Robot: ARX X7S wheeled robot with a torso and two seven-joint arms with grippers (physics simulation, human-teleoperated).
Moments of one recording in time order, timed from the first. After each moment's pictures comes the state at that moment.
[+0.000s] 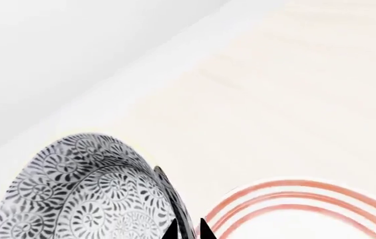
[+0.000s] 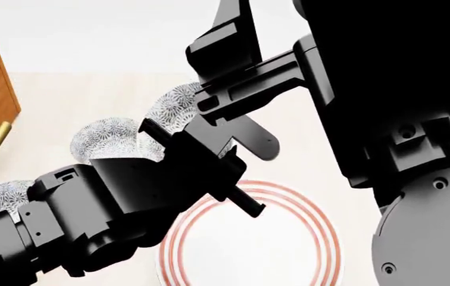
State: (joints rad) left arm -1.40 -0.03 1.53 -0.68 -1.19 -0.41 -0.36; right arm 1.34 0.70 -0.40 -0.70 1.20 1.08 0.68
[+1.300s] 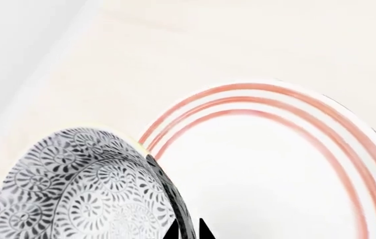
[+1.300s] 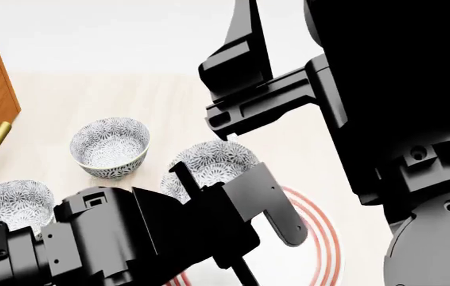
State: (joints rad) left arm -1.39 0.00 1.56 -0.51 -1.09 -0.73 -0.24; right arm 1.29 0.75 -0.40 -0.73 1.21 1.04 0.69
